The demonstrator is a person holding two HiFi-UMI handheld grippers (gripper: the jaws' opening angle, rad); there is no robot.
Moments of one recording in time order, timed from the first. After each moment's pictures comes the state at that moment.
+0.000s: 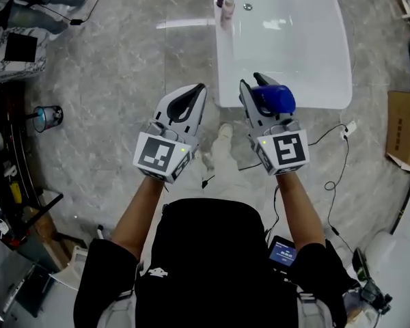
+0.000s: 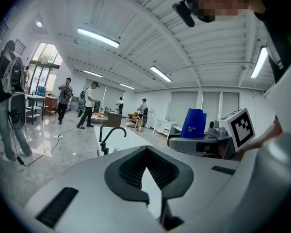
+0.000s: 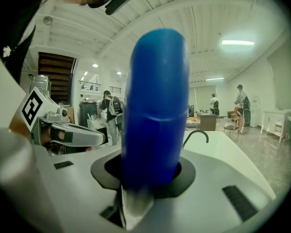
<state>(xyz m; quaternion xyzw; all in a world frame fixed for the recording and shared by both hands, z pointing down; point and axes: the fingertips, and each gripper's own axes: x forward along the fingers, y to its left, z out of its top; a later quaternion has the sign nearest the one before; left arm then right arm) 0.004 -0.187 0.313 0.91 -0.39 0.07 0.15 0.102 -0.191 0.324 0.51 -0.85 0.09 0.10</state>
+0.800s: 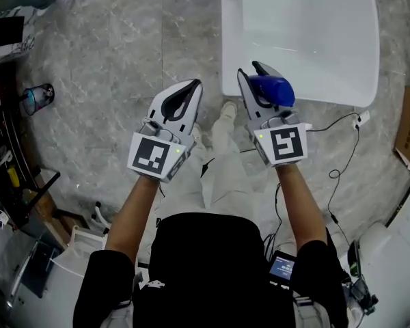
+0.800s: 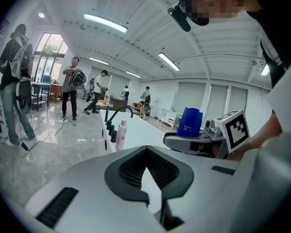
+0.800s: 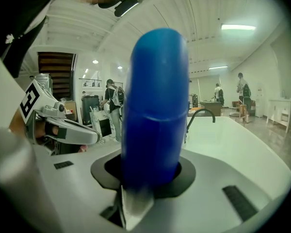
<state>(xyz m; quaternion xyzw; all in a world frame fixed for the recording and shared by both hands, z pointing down) -0.001 -0.200 0.459 0.89 -0.40 0.11 0.20 0.097 -0.214 0.477 0.49 -0.85 0.14 0.13</state>
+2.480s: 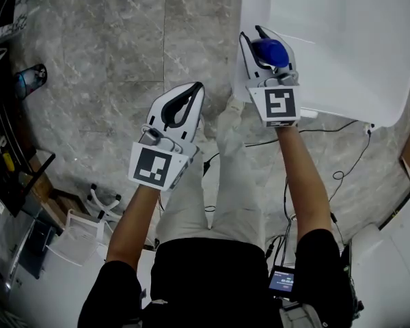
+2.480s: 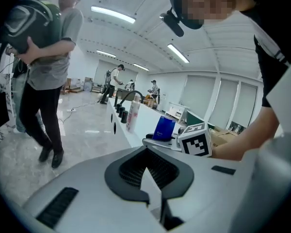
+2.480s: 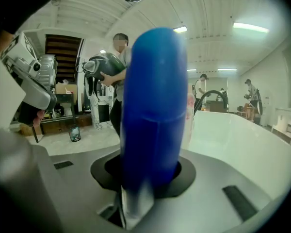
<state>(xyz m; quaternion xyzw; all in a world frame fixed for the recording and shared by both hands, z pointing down) -0.027 -0.202 0.593 0.86 -0.42 0.16 0.24 0.068 -0.298 0.663 0.47 -0.86 0.09 0.16</state>
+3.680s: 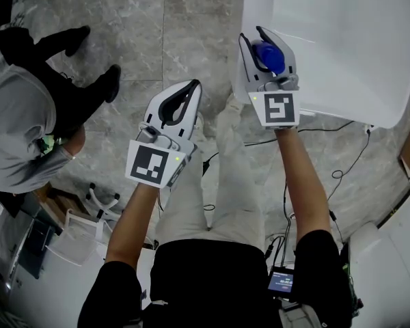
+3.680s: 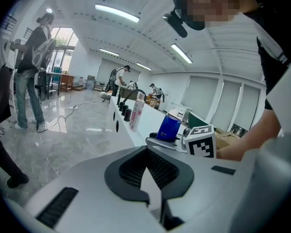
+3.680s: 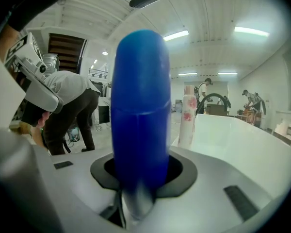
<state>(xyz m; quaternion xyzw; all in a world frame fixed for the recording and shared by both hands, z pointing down) -0.036 -0.213 0.600 0.85 -0.43 0.15 0.25 0.064 -0.295 0.667 0.47 -0.86 0.09 0.17</state>
